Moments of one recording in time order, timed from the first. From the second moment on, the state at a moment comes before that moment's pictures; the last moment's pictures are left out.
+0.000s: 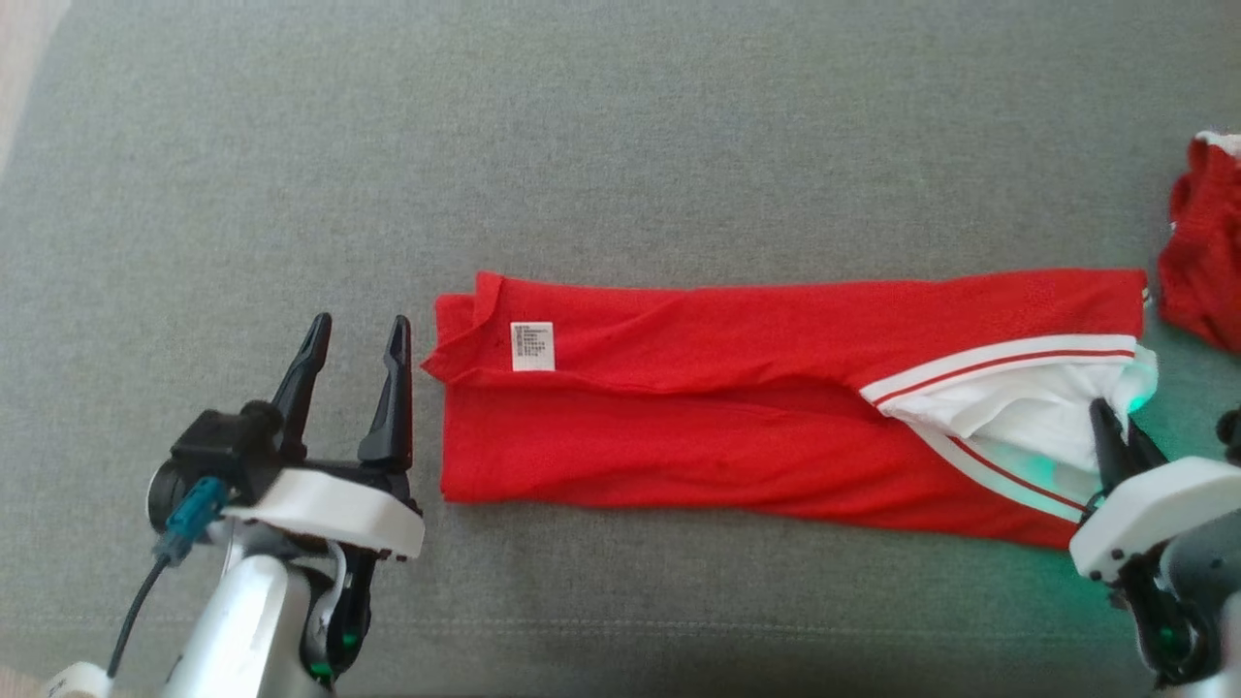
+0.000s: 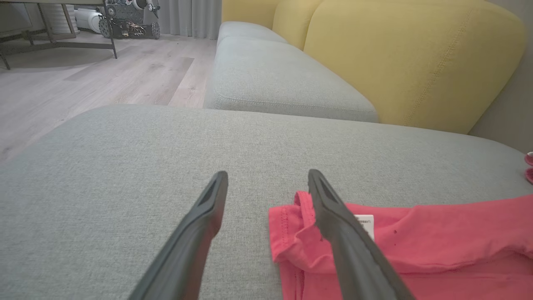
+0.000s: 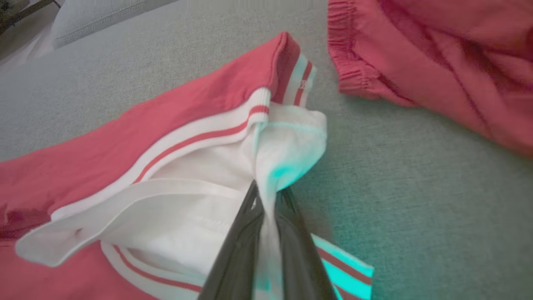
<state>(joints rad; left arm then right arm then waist) -0.17 0.16 -0.26 0.19 -0.32 0.02 -0.25 -0.06 -0.04 -0.26 0.08 0.25 0.13 0.42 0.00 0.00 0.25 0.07</state>
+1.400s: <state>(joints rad) -0.16 0.11 -0.27 0.21 -0.31 0.00 -0.25 -0.52 -0.07 0.75 0.48 0.94 0.13 0.09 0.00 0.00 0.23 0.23</state>
